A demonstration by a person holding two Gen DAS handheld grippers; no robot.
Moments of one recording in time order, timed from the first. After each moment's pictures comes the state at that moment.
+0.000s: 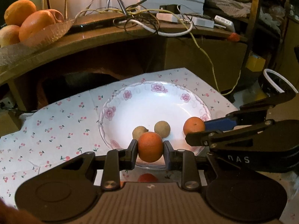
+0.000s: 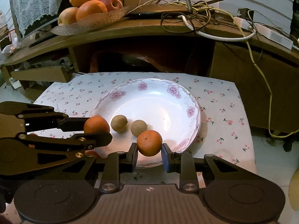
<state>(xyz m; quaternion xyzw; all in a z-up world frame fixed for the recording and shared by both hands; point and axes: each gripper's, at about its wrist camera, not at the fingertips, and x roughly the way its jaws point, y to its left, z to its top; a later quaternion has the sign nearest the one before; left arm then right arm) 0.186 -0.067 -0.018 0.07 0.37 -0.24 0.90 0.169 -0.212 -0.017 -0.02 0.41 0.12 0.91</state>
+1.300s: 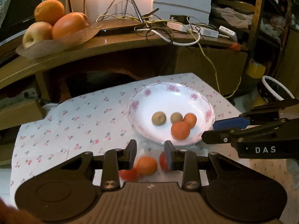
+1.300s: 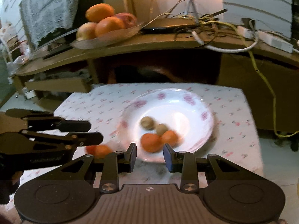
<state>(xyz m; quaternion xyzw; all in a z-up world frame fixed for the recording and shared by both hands) 0.147 -0.009 0.007 0.05 0.36 -0.22 0.90 0.129 -0.194 0.007 0.01 0.38 0.16 0.91</state>
